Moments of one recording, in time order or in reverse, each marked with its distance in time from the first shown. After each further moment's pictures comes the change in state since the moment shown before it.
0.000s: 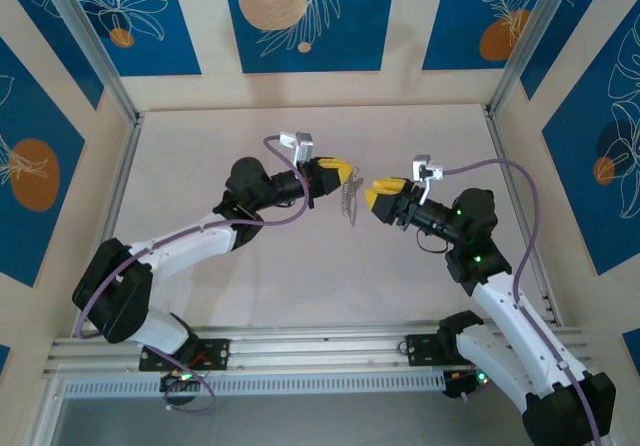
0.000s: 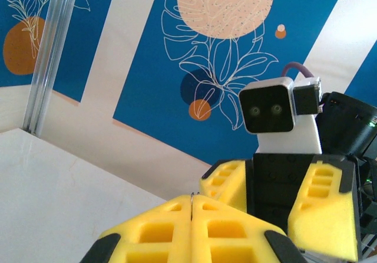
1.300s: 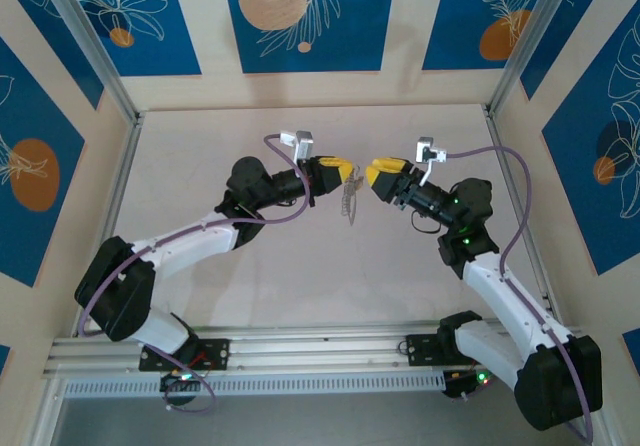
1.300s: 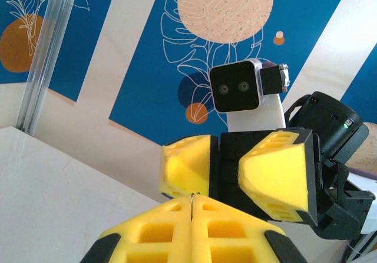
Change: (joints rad) left arm 0.000 0.015 0.007 0.024 0.000 -0.043; right arm -0.027 0.187 0.008 0.328 -0.005 0.126
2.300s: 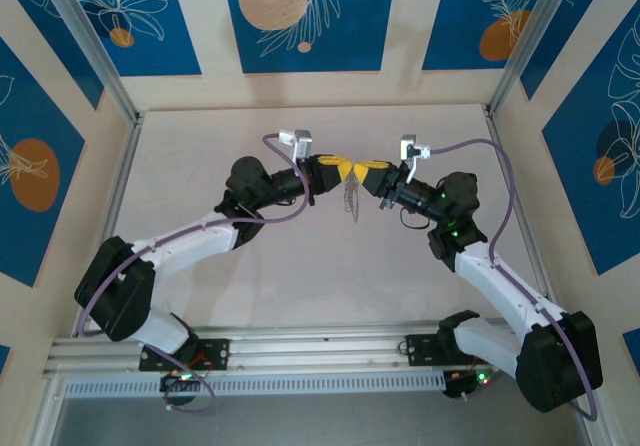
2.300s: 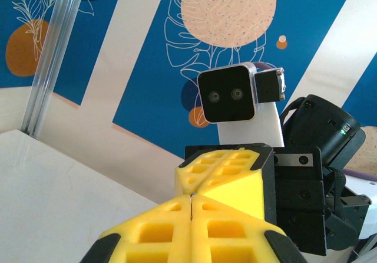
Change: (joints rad) left arm 0.003 0.000 0.000 0.005 -0.012 -0.001; right arm 0.064 0.091 0.030 0.058 -0.014 -0.005
